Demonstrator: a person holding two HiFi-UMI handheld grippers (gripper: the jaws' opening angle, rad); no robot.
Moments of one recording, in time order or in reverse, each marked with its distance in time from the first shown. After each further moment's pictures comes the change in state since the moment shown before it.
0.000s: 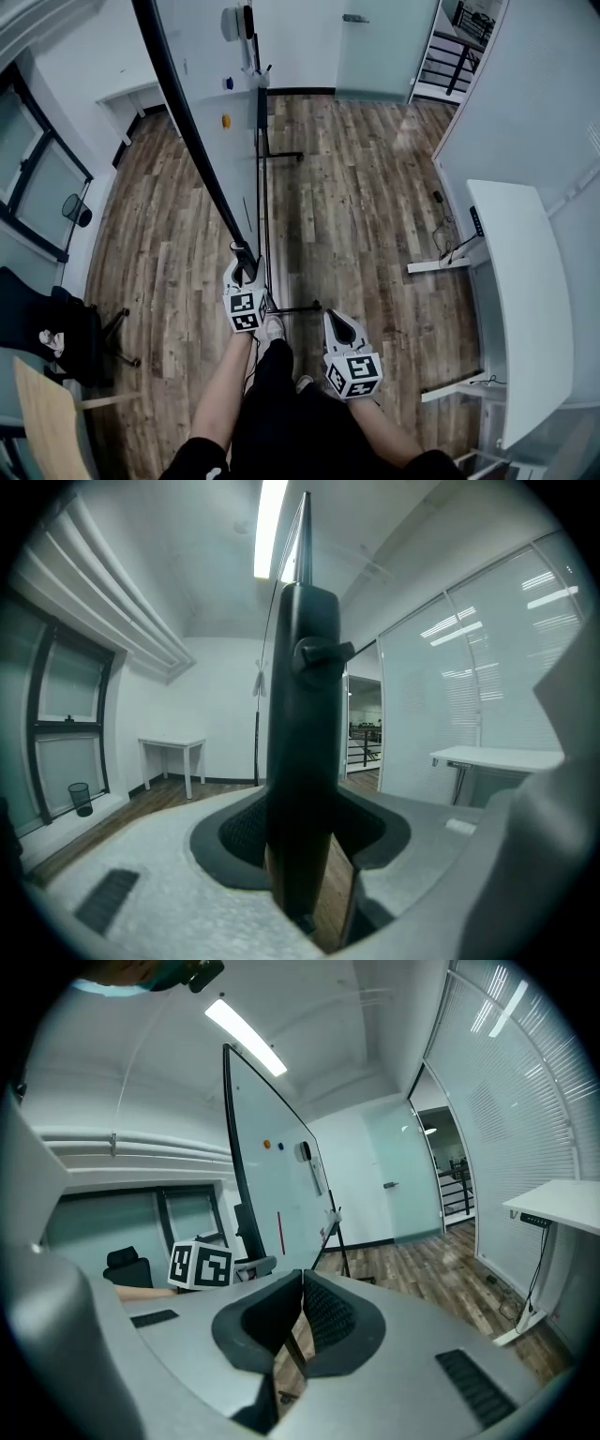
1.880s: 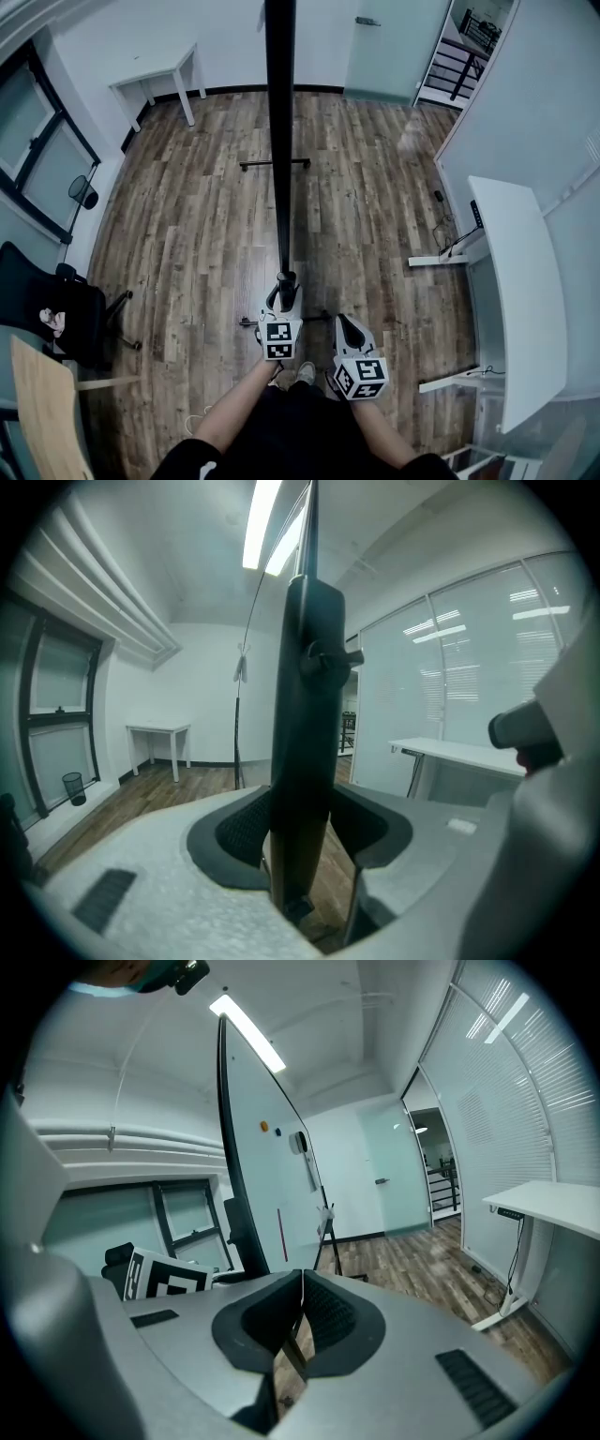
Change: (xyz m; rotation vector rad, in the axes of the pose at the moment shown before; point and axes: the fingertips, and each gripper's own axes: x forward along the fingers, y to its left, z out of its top) left arm -0.147 -0.076 -0.034 0.011 0.098 -0.111; right arm -0.075 0.061 -0.029 0.013 0.039 -0.063
